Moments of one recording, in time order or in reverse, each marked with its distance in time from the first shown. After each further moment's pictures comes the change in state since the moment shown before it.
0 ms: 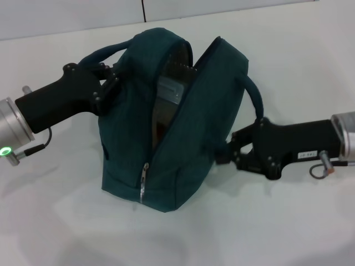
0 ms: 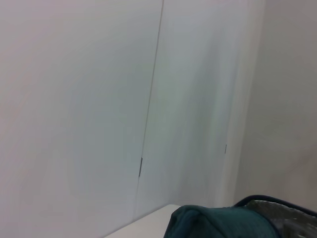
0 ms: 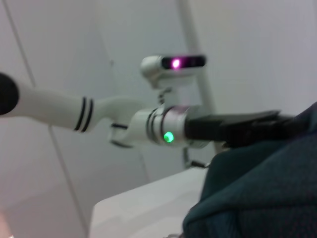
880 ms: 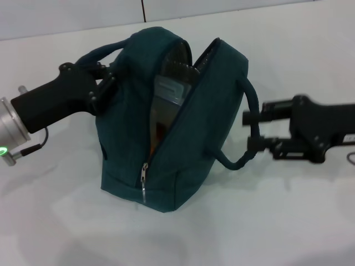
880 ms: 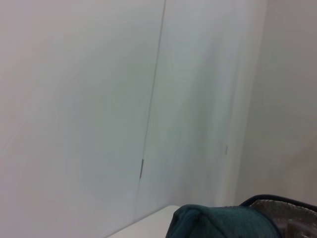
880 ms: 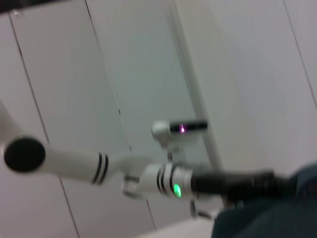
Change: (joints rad) left arm 0.015 0.001 0.000 0.027 0.002 0.006 -0.016; right arm -0.047 -0.106 -0.078 0.010 0.237 -0.132 0.008
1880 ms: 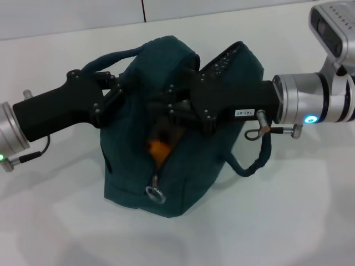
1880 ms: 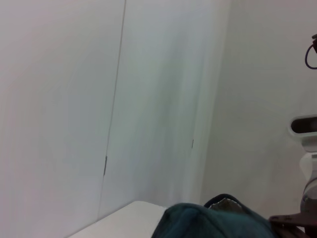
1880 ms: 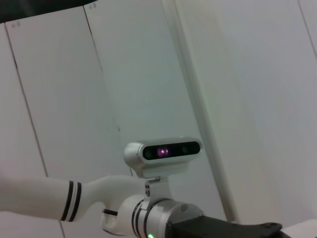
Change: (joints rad) left arm 0.022 0.000 0.021 0.077 0.052 0.081 -0.062; right arm 0.204 0.169 -0.067 0.057 0.062 0.229 0.000
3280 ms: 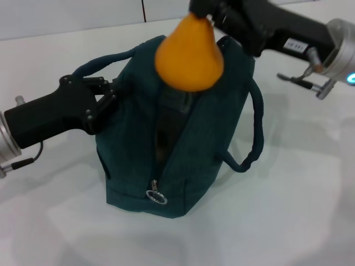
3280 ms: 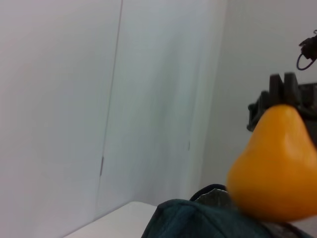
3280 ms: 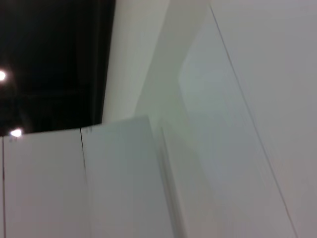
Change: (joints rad) left arm 0.034 0.003 -0.005 0.028 0.003 0.032 -0.009; right arm -0.030 -0.010 0.188 -0.001 0.184 -0.165 -0.018
